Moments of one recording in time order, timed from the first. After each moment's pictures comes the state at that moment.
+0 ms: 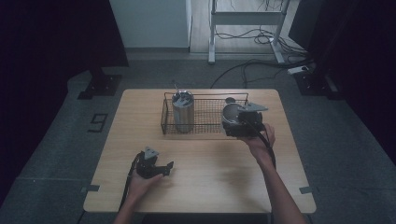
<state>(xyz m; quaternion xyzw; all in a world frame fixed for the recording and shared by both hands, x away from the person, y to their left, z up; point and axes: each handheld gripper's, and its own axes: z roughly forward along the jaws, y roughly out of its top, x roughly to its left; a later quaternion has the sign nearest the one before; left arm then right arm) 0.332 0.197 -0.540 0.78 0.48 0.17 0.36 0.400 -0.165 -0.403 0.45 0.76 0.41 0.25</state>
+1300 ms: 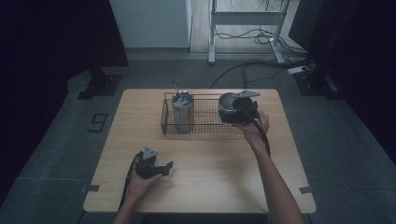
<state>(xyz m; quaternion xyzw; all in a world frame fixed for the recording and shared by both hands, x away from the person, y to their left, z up) 0.330 0.199 -0.538 0.78 0.48 0.17 0.37 0.444 -0.152 -0.394 0.46 0.75 0.39 0.26</state>
